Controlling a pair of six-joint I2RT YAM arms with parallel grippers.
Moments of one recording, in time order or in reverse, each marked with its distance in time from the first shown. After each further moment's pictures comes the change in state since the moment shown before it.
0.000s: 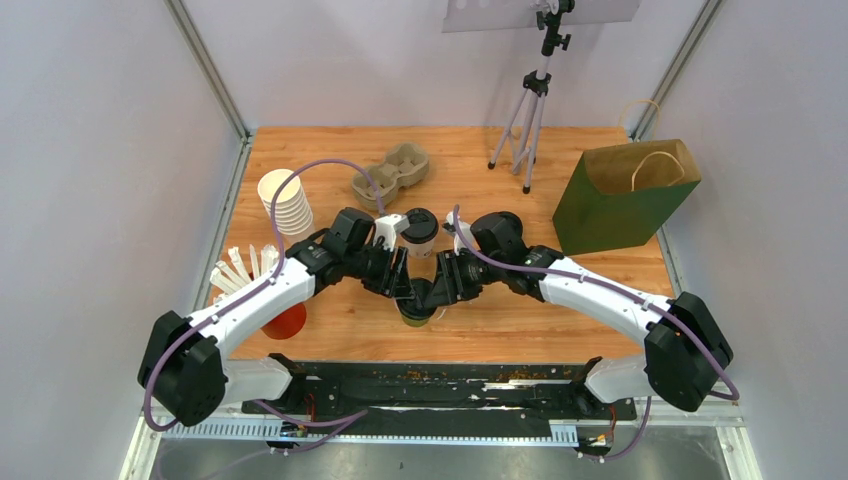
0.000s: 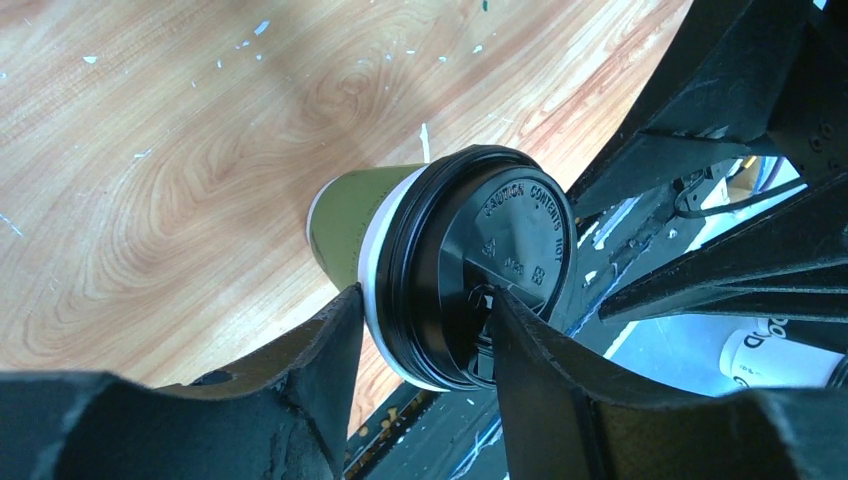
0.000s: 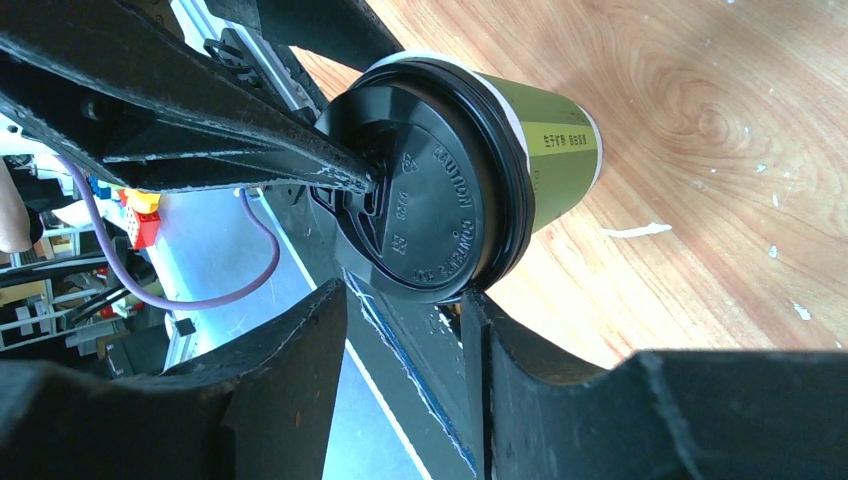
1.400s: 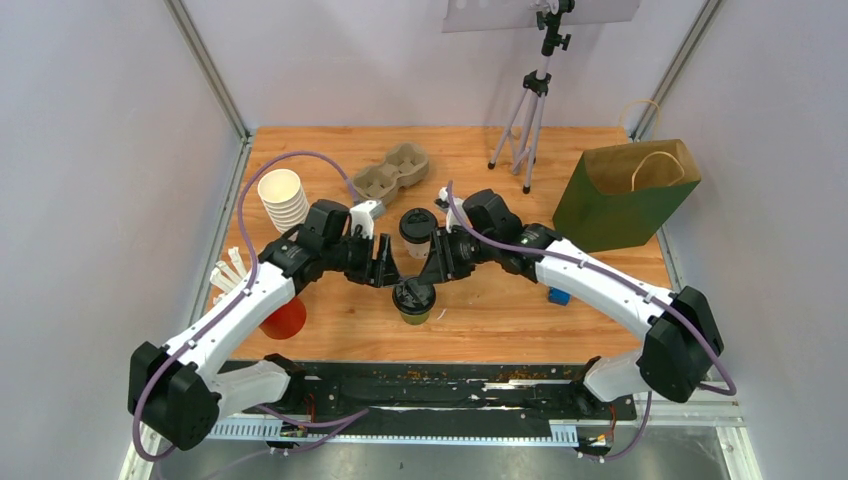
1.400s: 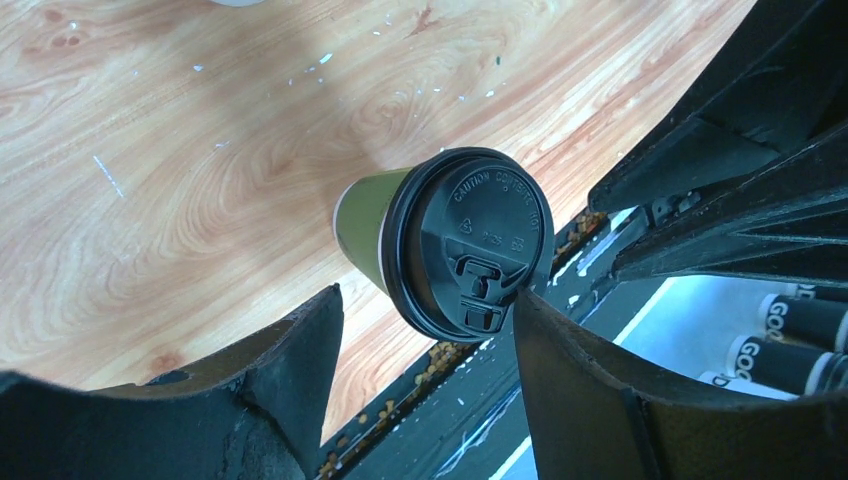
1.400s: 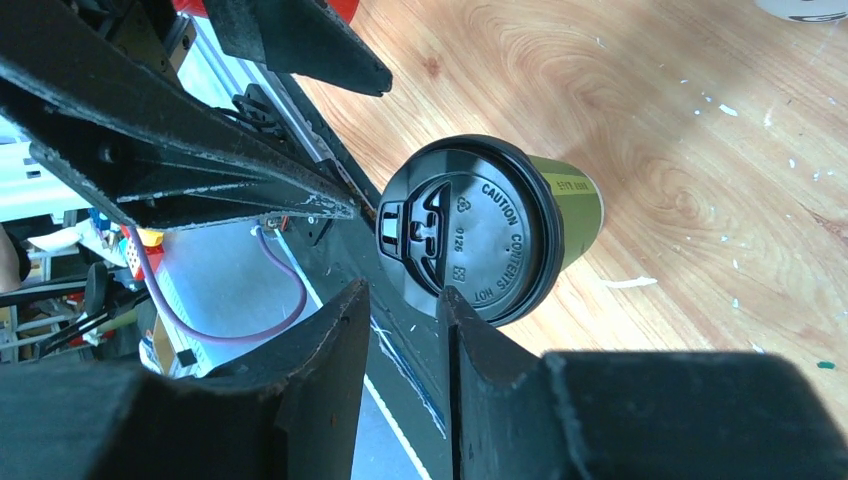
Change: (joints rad) left arm 0.104 -0.110 0.054 -0.107 -0.024 -0.017; right arm 0.000 0.048 0.214 -0.127 0.061 -0.023
